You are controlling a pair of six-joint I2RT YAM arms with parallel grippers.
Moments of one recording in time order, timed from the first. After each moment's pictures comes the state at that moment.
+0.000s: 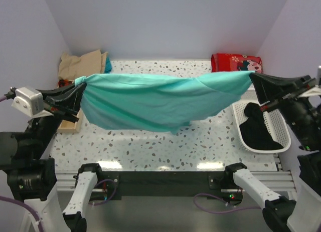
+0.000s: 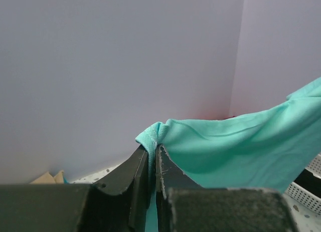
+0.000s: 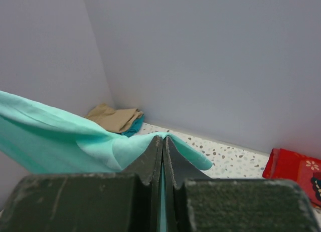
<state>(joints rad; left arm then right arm) 0.09 0.66 1.50 -0.43 0.55 -0.22 0.24 0.88 1.87 -0.73 -0.21 0.19</state>
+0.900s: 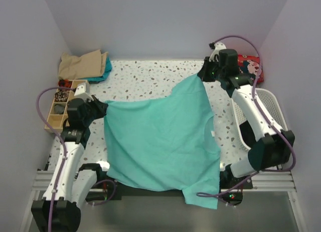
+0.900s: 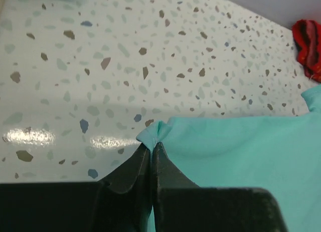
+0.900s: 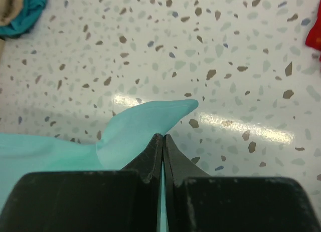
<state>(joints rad) 0.02 0.75 0.69 -0.30 0.18 -0.39 0.24 1.44 1.47 -0.48 -0.14 0.23</state>
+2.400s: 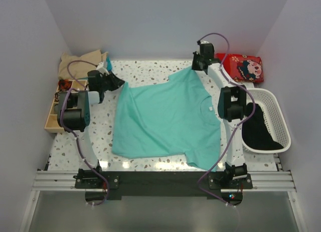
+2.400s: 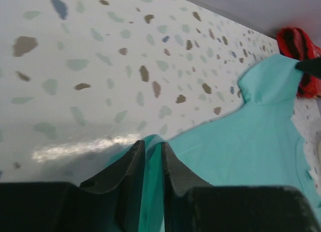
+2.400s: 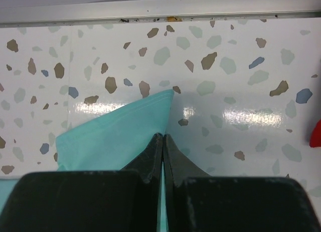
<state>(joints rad) 0.08 2.07 1.14 0.51 0.50 -0.49 0.18 2.45 2.19 -0.39 -0.02 0.23</state>
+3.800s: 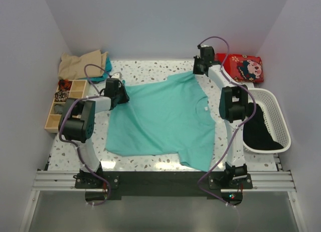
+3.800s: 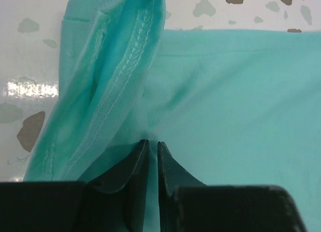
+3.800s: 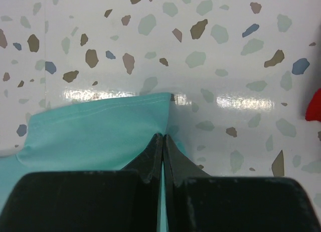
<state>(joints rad) -0.15 1.89 1.00 0.17 0.07 -0.38 0.17 2.41 2.08 -0.39 -0.01 0.21</state>
